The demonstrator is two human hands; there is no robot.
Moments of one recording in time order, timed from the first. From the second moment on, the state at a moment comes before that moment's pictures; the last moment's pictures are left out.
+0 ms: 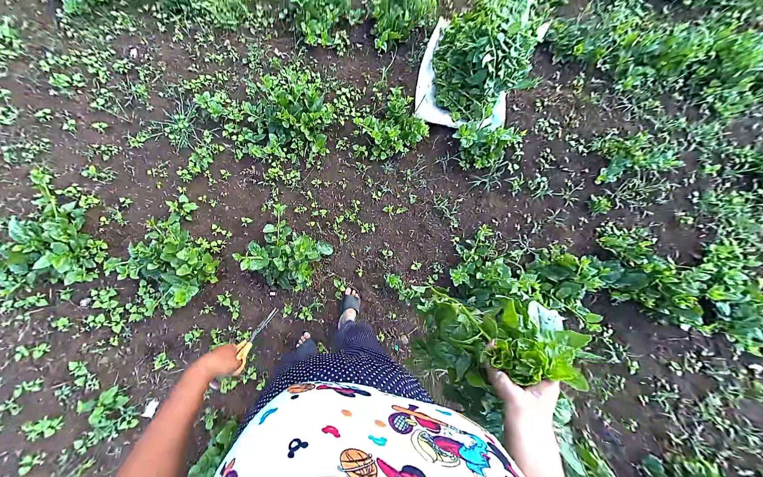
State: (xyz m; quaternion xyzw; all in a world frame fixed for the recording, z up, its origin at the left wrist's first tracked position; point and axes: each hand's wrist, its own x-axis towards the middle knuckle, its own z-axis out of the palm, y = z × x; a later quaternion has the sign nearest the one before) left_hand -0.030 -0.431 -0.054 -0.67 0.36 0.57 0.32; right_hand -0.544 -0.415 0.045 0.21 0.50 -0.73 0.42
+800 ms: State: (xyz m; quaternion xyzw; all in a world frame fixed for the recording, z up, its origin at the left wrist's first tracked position) left_hand 0.004 -0.700 -0.111 -0.73 0.29 0.55 0.29; right_hand -0.543 -0.765 0.002 0.26 0.51 -0.68 0.46
